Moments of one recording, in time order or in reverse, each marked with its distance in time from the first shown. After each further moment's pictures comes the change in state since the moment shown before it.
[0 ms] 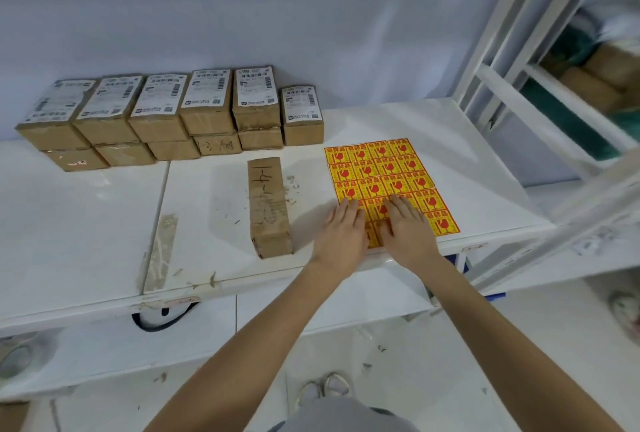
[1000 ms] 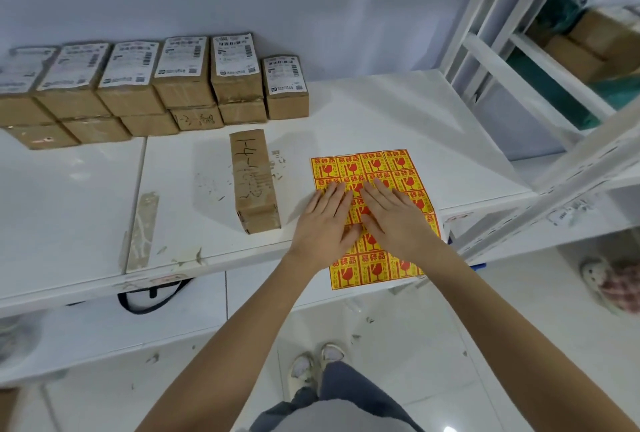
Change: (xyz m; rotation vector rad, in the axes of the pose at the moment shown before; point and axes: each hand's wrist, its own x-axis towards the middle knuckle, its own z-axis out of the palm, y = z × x) left_hand -0.018 -0.008 0.032 -0.118 0.024 0.080; right_hand -0.033 0.008 0.002 -0.191 -0.010 -0.286
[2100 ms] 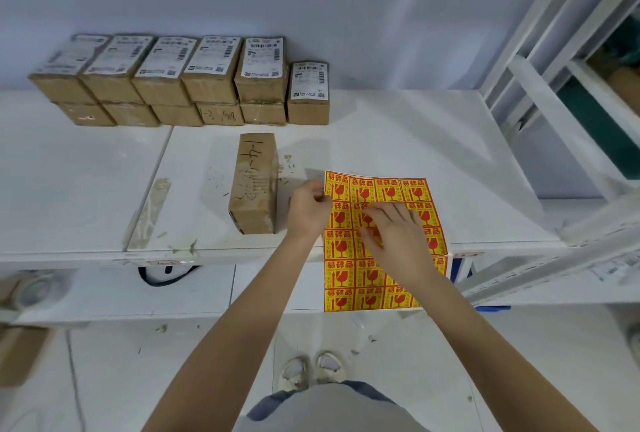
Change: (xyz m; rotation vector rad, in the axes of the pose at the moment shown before) left_hand 0.041 0.005 -0.041 -0.965 0.318 -0.794; right_hand 0.008 0.012 -0.002 0.206 0.318 -0.066
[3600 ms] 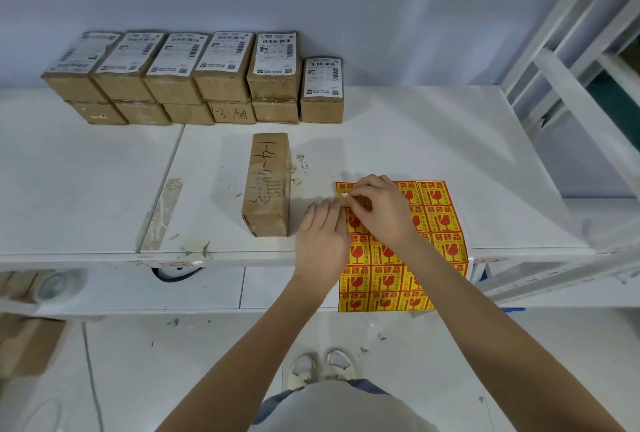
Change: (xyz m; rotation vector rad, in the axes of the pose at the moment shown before) left_hand -0.027 -0.057 0.004 0.952 0.274 0.794; right_hand 0.066 -0.008 0.036 0.280 0.103 -0.066
